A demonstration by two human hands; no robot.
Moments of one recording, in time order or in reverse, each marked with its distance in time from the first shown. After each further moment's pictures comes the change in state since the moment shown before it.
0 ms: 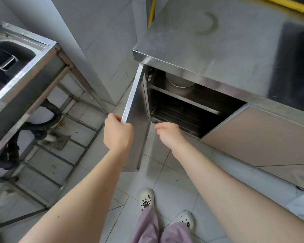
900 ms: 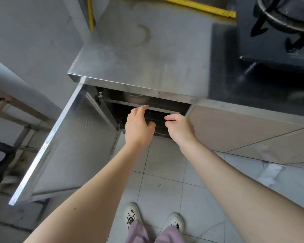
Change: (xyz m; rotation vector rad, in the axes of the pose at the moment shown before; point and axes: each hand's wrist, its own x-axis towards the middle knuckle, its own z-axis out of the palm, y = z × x) left_hand -0.073 0.112 0.113 0.049 -0.417 0.660; right_hand 0.000 0.030 -0.146 0.113 0.405 0.034
